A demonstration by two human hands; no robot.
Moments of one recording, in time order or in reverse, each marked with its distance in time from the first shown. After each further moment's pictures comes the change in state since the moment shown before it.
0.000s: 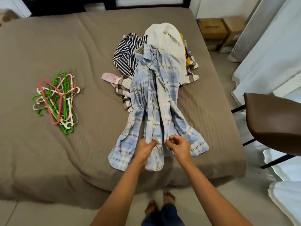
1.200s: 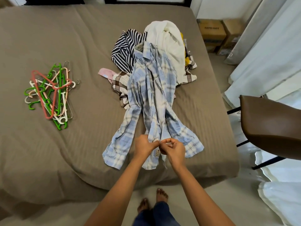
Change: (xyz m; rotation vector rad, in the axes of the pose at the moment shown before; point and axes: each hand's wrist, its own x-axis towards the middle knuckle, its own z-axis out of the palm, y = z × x) left_hand -0.020 0.024 0.012 0.498 0.086 0.258; right_hand -0.020 0.001 0.006 0.030 0.052 0.094
